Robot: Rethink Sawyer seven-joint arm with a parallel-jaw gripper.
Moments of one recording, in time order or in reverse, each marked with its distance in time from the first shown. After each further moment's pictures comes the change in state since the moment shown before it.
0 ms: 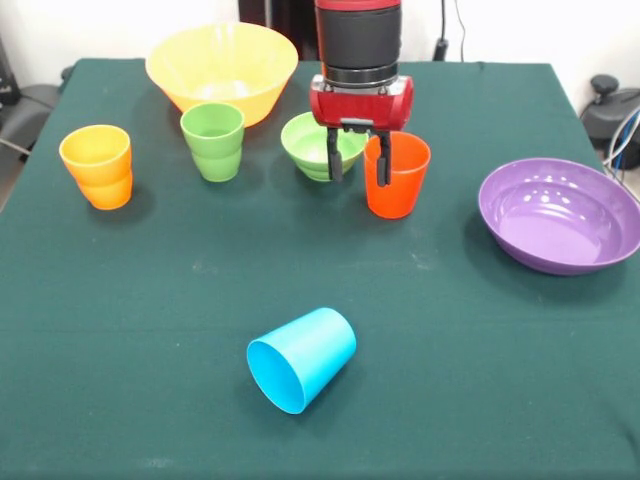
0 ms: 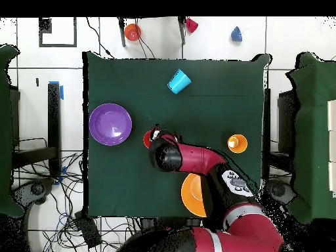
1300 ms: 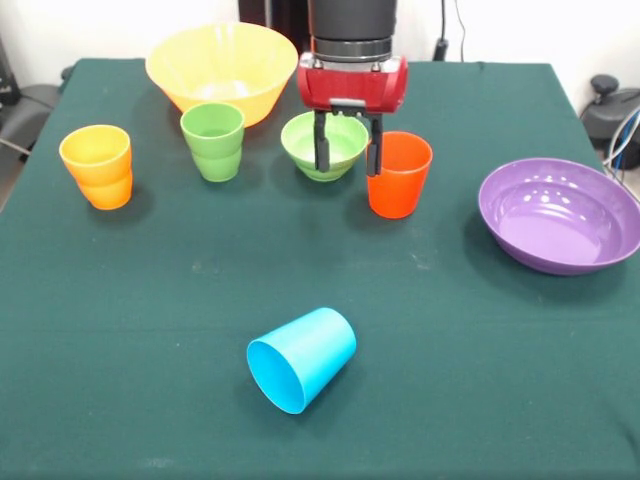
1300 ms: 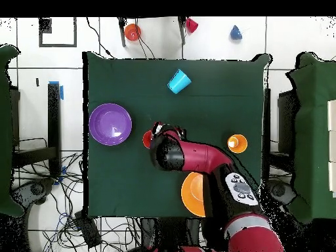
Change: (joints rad) arm 0.009 -0.080 -0.017 -0.002 -0.006 -0.003 0.000
